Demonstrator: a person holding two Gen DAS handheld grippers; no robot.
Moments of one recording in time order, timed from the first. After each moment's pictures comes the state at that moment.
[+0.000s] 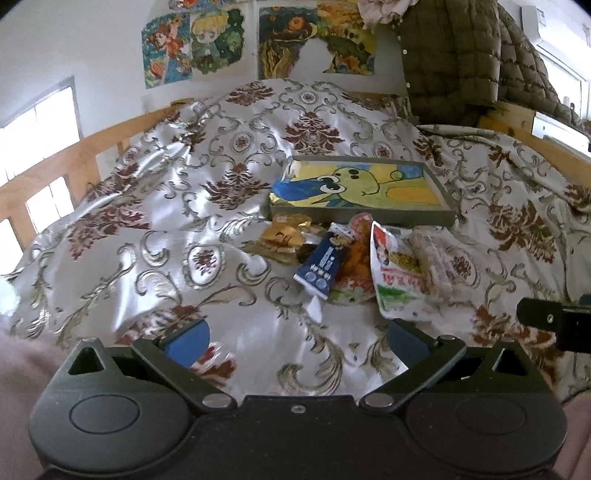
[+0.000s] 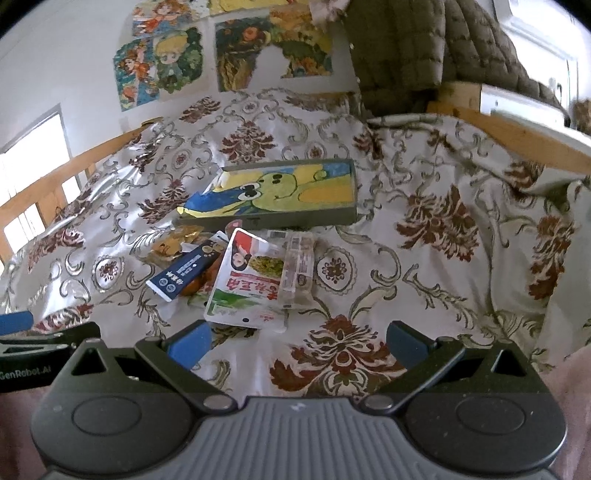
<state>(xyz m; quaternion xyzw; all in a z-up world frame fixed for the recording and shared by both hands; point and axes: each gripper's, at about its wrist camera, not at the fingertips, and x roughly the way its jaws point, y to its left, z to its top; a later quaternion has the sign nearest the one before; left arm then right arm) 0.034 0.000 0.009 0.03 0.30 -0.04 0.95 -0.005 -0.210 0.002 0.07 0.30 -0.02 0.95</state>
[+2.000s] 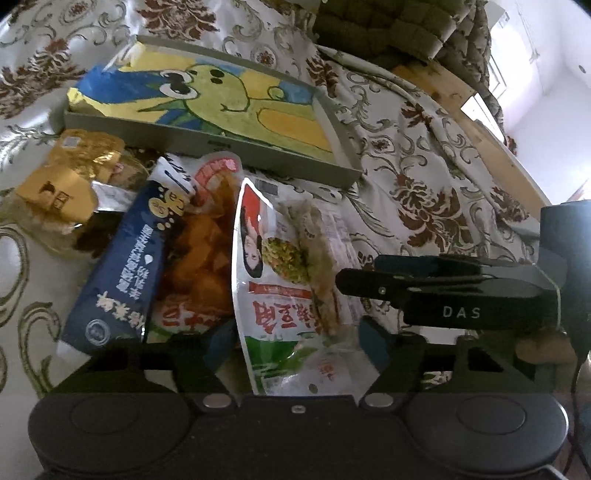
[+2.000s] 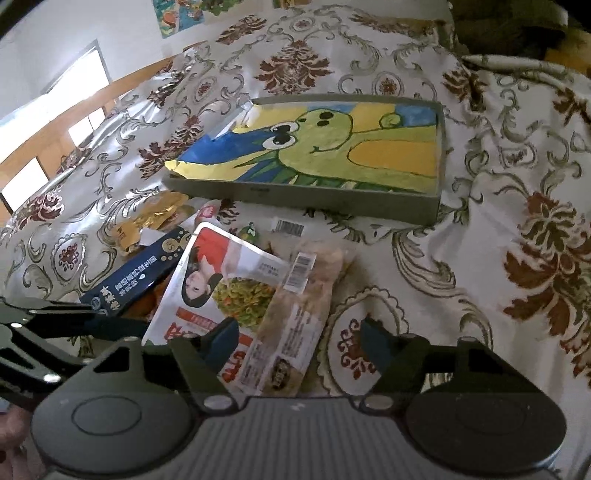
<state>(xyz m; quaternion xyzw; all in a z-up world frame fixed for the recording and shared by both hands) 0.233 -0.046 -0.081 -0.12 0.45 -0.31 0.83 0.210 -0.257 -0.057 0.04 0.41 0.12 0.90</state>
